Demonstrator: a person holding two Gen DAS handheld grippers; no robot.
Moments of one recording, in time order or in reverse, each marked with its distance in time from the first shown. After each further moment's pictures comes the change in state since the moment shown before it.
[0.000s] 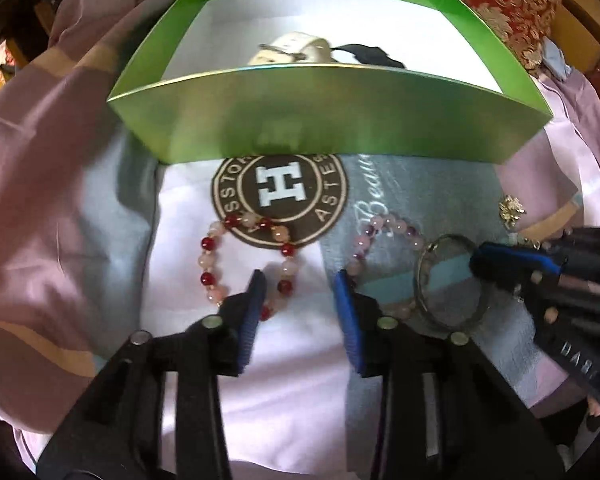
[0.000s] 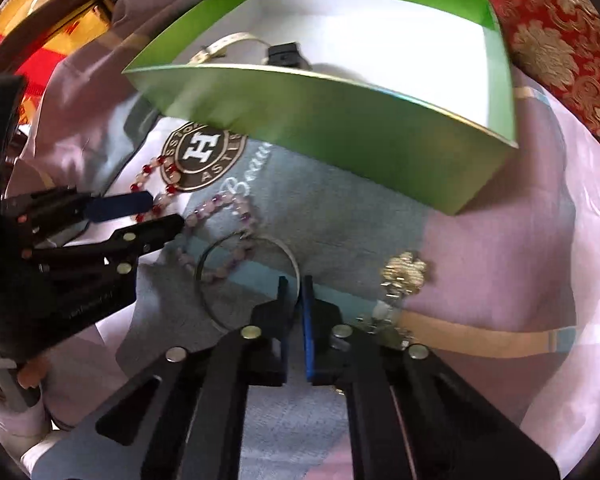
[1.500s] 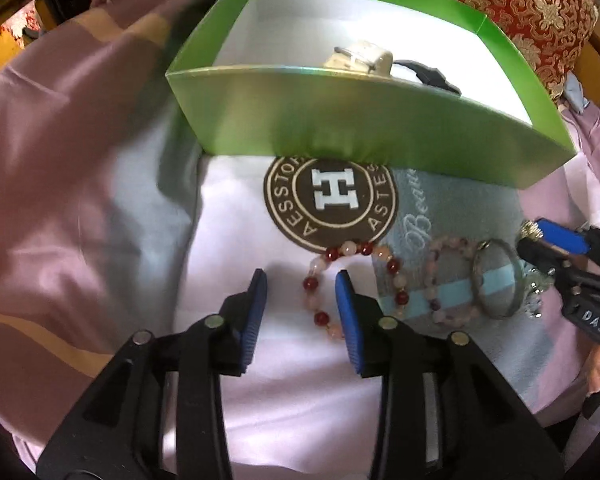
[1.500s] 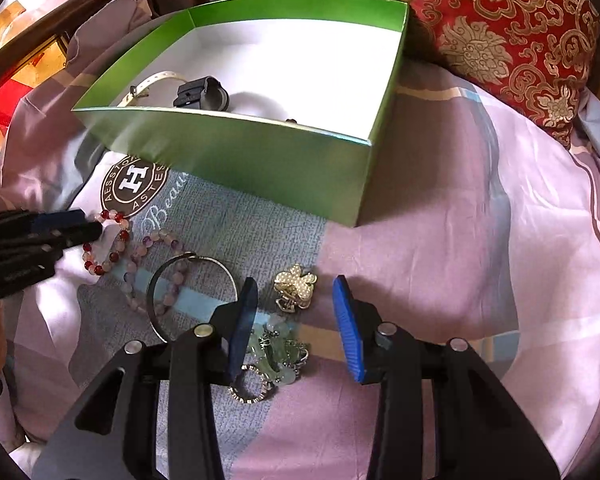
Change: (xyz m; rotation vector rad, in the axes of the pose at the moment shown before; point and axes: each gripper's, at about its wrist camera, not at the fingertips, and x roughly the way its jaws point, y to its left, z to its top) left arm 0.000 0.042 0.004 -0.094 -0.014 0.014; right arm -0.008 -0.040 -0.007 0.048 -0.094 -0.104
